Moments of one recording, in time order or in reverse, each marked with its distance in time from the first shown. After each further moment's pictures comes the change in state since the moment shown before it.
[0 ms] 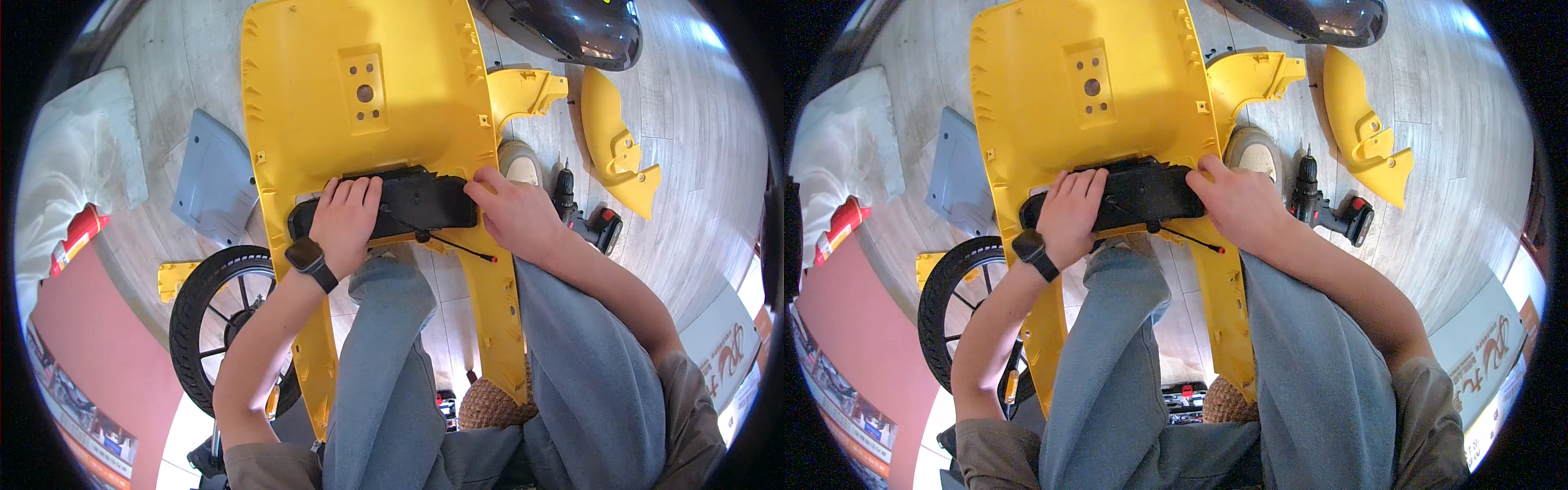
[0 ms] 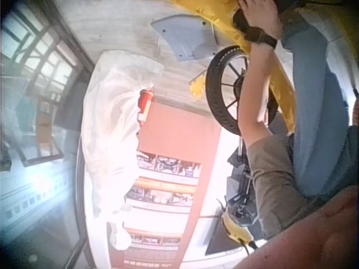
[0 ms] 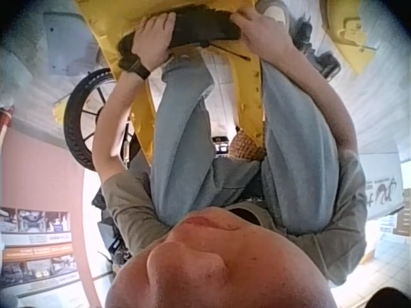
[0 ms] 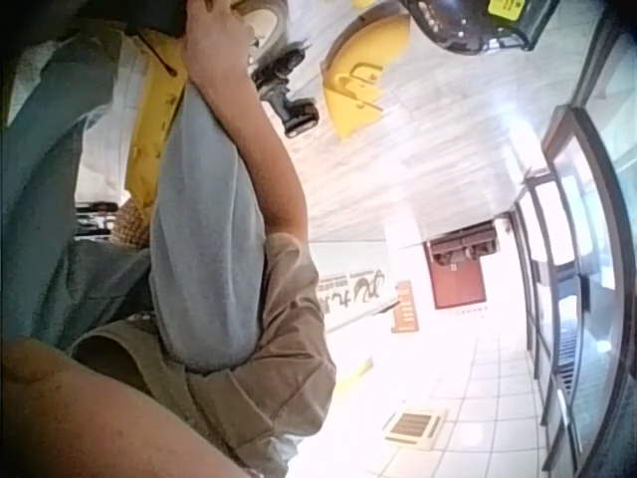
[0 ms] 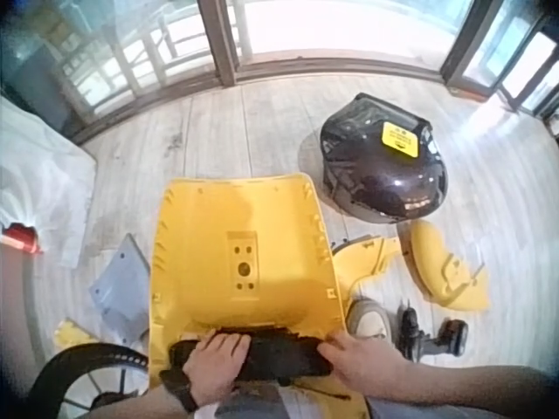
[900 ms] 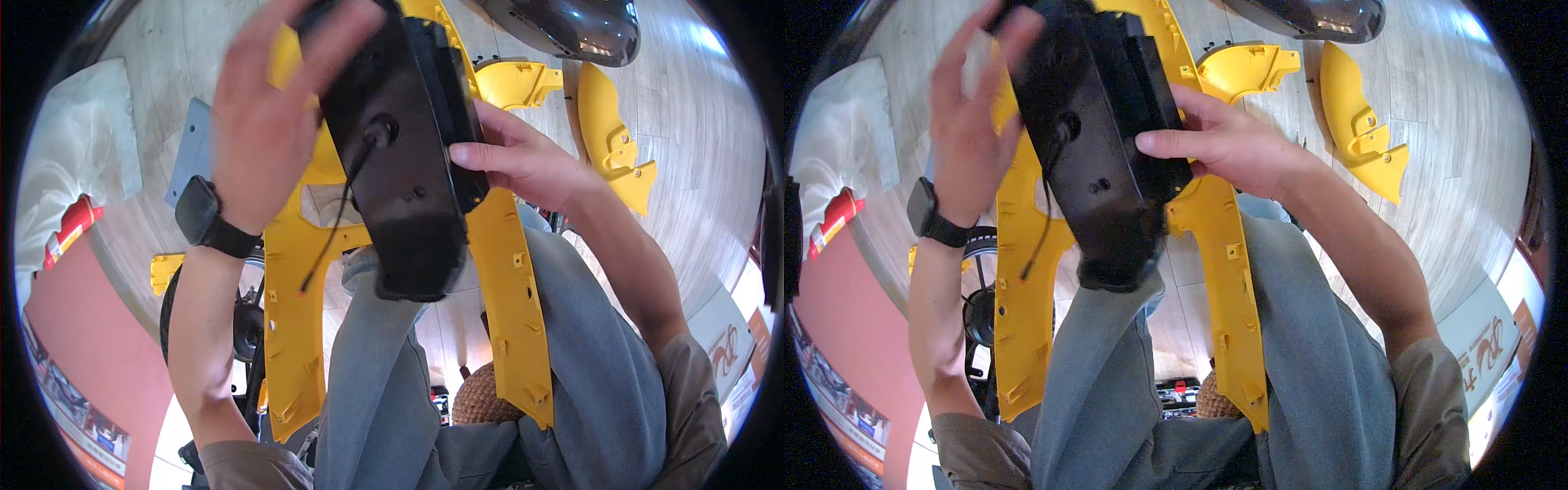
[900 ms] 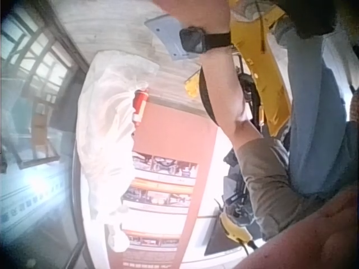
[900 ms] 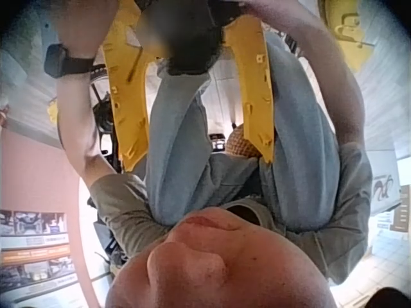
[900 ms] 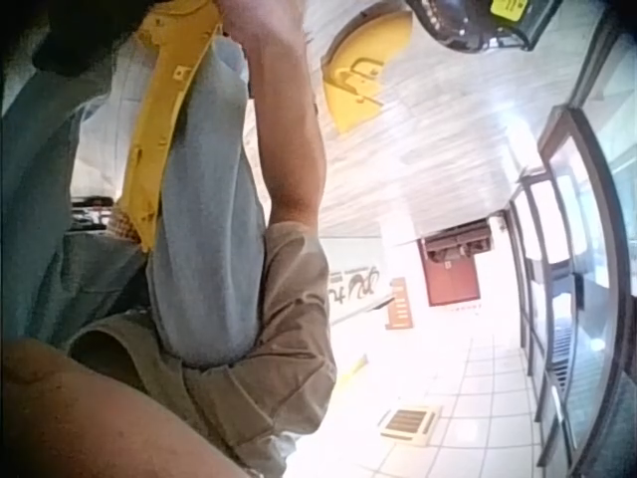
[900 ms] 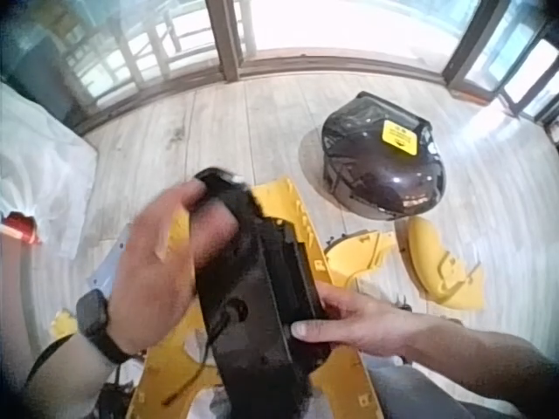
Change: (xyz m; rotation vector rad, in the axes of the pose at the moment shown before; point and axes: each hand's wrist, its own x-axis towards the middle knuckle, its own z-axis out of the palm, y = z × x) left_hand 0.047 -0.038 -0.137 0.073 0.766 0.092; right_hand 0.046 -0.014 -0.070 1.512 -0.216 0.303
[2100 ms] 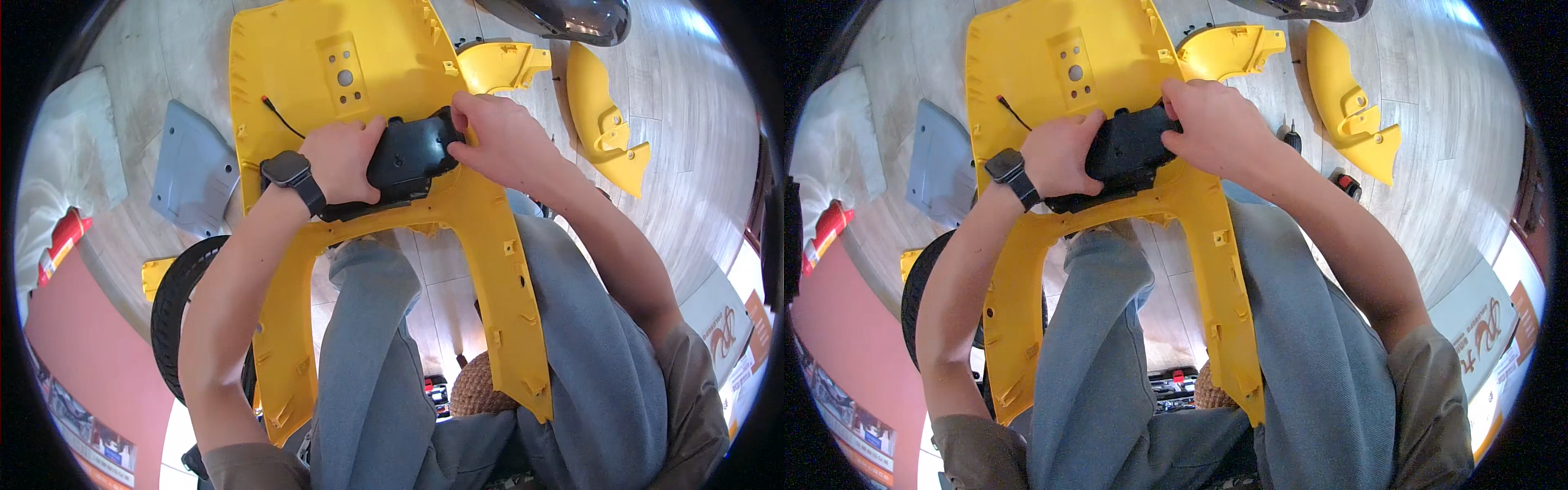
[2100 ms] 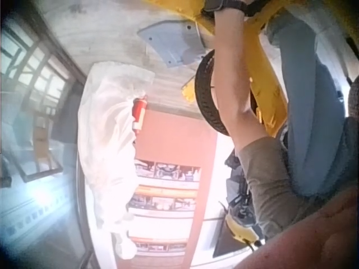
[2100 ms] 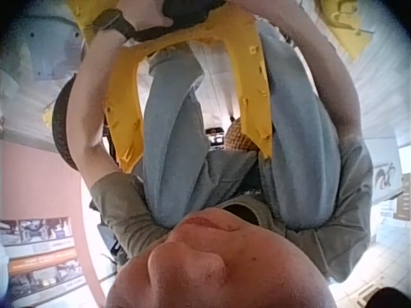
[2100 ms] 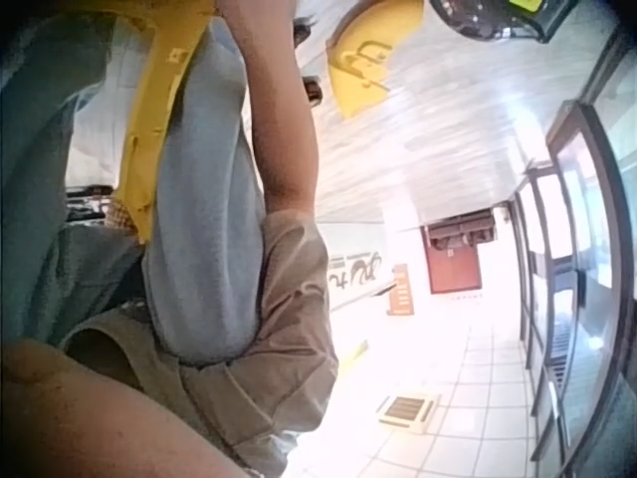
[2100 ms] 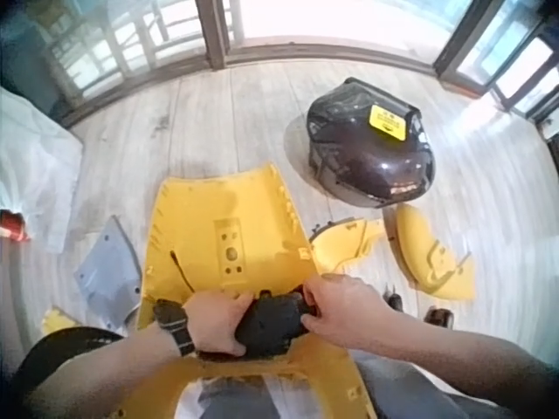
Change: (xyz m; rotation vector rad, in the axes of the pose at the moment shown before) left_hand -0.045 0.036 0.090 -0.297 -1.010 -0.133; right_hand 0.012 0.027 -0.017 -1.344 0.389 -0.160
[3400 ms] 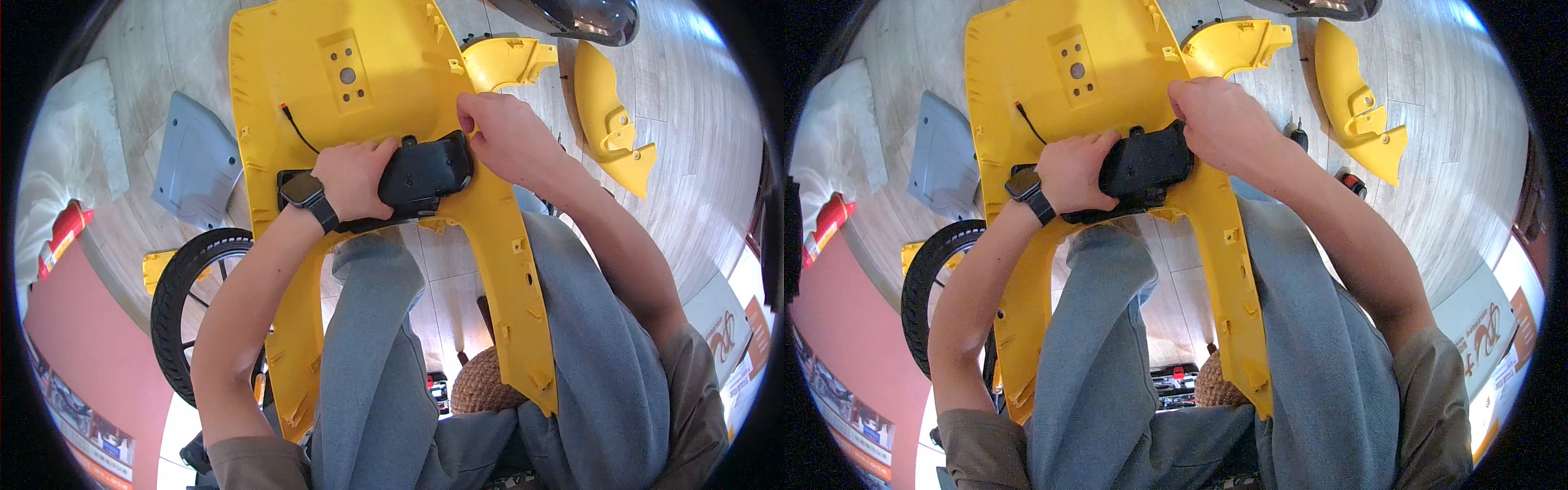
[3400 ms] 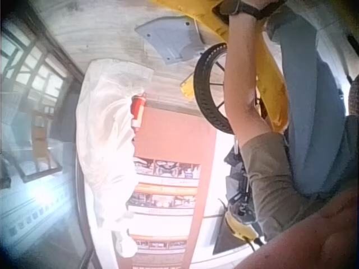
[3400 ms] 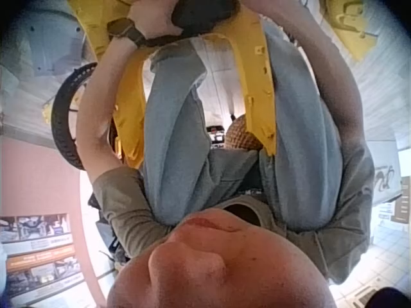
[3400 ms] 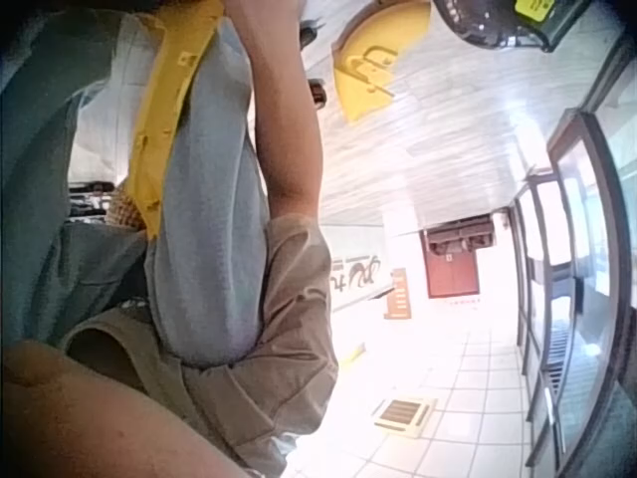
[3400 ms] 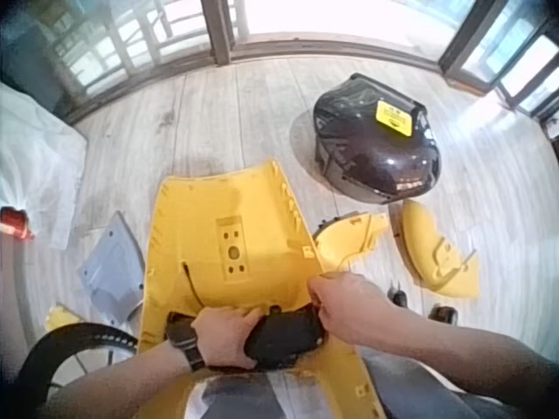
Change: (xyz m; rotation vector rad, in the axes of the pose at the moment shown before) left_hand -0.016 0.007 0.036 -0.043 0.079 0.031; right_hand 0.003 0.008 0.012 -0.045 0.025 -0.069
